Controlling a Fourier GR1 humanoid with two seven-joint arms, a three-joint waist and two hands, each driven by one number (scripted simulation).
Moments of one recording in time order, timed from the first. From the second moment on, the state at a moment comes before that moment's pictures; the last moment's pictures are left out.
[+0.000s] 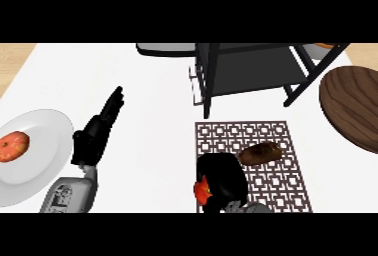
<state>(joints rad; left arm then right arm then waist) -0.19 0.08 -0.01 -1.44 -0.15 -0.03 0.02 -0.18 -0.02 0.66 -1.53 0.96 0.19 0.66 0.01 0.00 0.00</state>
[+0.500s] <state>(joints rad) -0.17 0.06 -0.03 -1.46 -0.16 -0.03 0.03 -0.40 0.00 0.94 -1.58 0.81 -0.18 1.01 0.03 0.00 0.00</state>
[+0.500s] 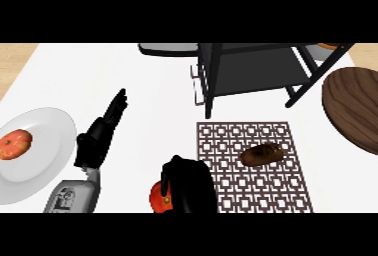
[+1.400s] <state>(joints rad) -0.18 0.07 -0.01 -1.43 -0.16 -0.02 0.02 -0.71 -0.01 0.83 -1.87 1.05 -0.22 1.21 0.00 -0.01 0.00</state>
